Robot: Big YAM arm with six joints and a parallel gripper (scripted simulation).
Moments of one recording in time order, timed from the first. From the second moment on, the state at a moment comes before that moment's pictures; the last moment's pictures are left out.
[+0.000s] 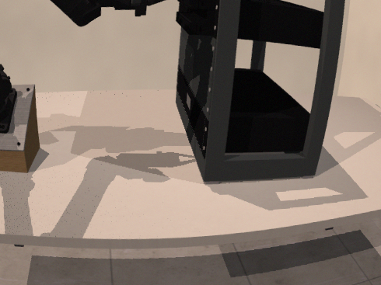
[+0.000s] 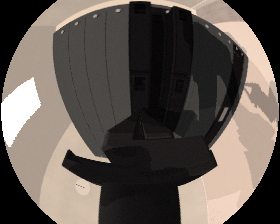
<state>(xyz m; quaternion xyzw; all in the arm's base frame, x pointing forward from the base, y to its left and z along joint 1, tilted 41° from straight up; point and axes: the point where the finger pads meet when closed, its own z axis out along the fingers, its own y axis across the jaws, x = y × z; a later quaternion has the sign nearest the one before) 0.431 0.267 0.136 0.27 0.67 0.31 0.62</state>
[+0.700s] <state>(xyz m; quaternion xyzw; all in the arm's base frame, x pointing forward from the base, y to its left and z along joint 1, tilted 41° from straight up) 0.442 0.272 0.137 0.27 0.67 0.31 0.62</state>
